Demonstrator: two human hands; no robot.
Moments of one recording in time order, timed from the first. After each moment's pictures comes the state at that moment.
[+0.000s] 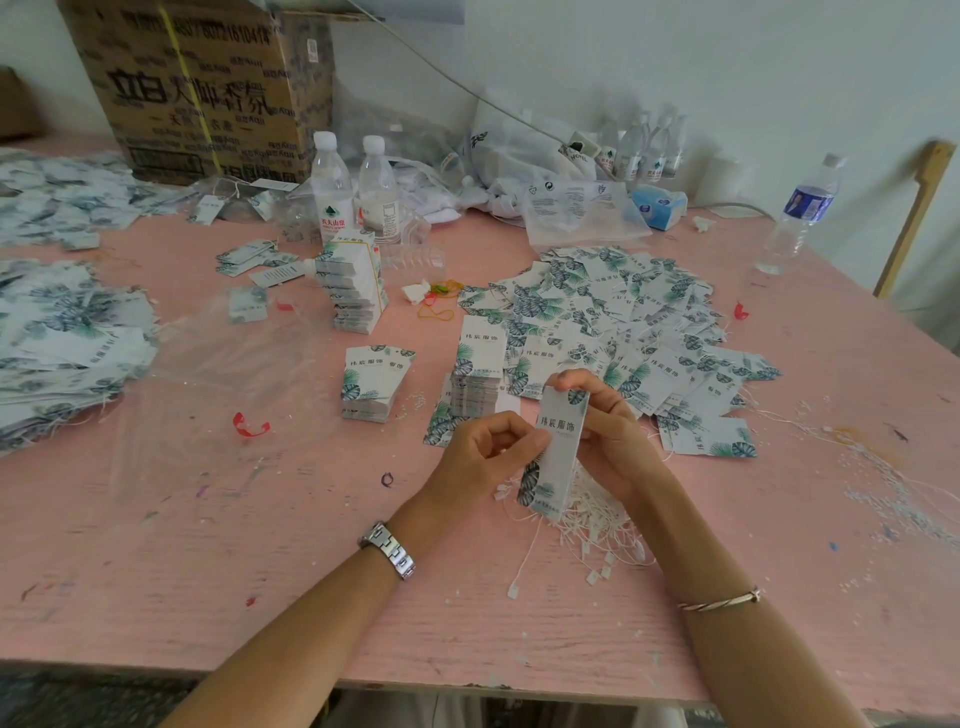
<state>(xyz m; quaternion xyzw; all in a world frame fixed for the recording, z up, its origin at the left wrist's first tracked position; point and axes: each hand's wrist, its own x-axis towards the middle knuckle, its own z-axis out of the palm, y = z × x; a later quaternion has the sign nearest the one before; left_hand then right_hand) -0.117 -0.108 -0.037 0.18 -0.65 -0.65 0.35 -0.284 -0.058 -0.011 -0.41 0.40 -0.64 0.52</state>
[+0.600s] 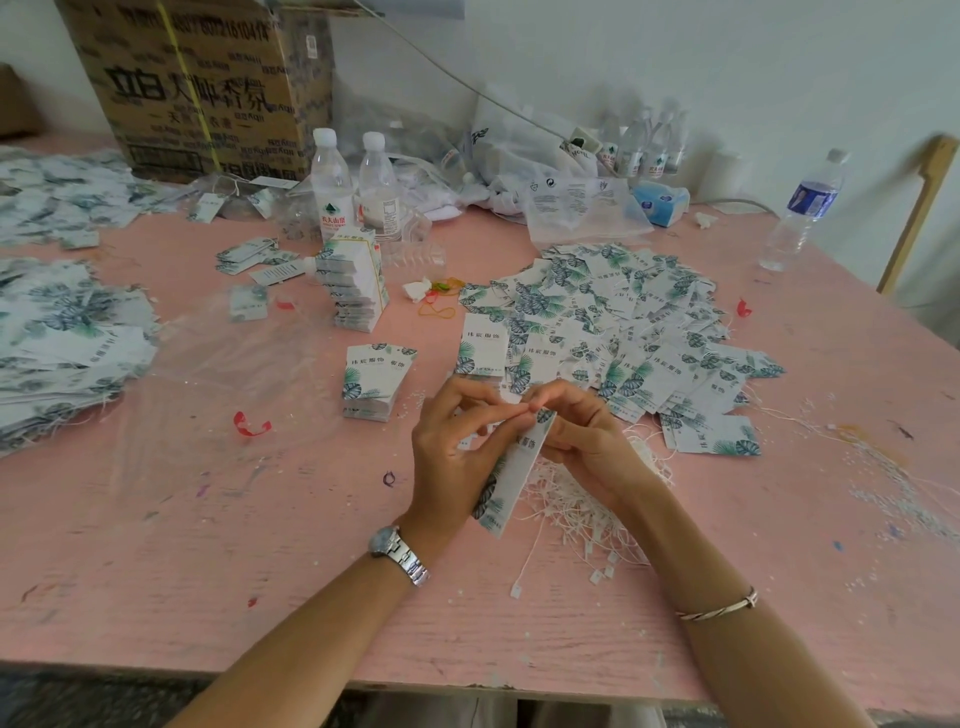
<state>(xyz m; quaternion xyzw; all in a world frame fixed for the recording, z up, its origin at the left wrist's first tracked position) -0.115 -0.113 -0.042 0.19 -0.71 -0.22 0.64 -0.269 -0.061 -0.018 -0.47 0.35 -0.60 0.54</state>
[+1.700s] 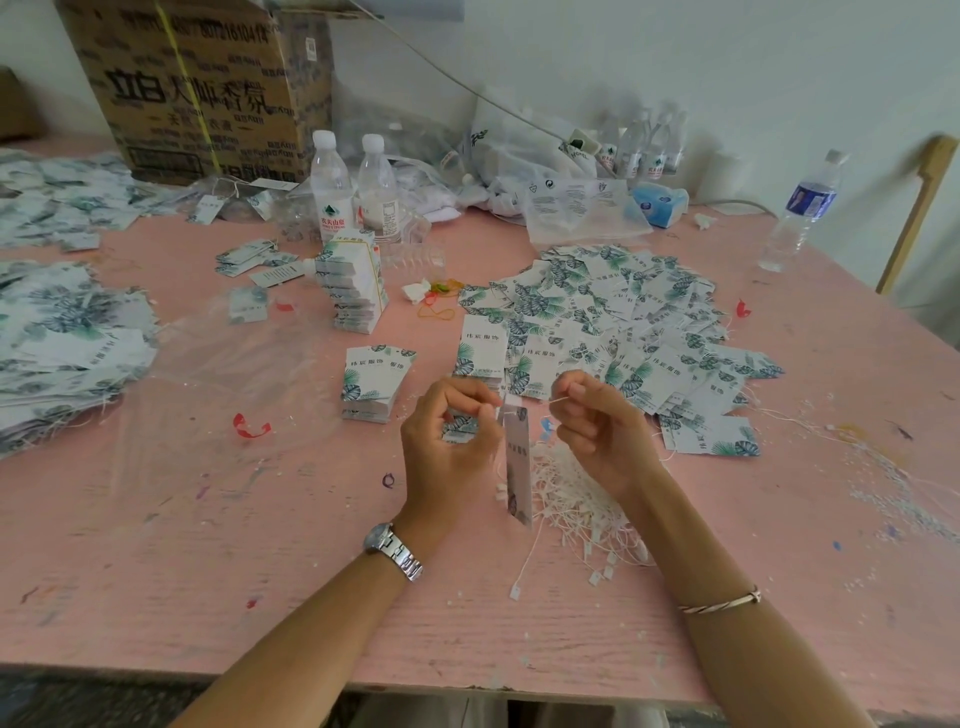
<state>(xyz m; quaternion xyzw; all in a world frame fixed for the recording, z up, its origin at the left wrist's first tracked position) -0.113 -0.117 -0.044 0.23 -0.65 -0.34 0.64 -0.286 -0.064 -0.011 -0.35 0.33 -0.66 0.57</state>
